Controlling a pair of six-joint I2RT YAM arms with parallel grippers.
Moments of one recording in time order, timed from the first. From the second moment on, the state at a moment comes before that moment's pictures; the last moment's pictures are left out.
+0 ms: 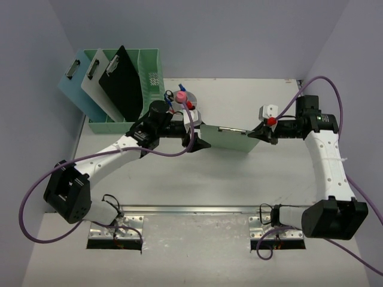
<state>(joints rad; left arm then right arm) -0.58 1.40 1.00 0.14 0.83 0.25 -0.10 1.24 1.21 -1.10 -1.10 -1.35</state>
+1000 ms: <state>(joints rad) -0.68 1.58 1.31 -0.12 0.82 0.48 -0.10 1.26 1.24 -1.21 -1.13 -1.50</state>
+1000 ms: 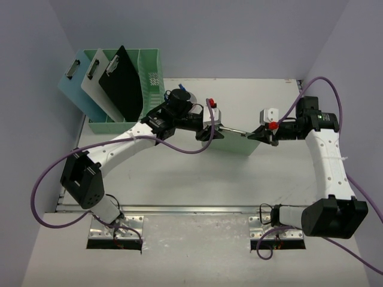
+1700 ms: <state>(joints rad) -0.68 1.46 1.28 -0.12 0.74 0.32 -0.11 1.19 1.21 -0.96 -1.12 -1.18</state>
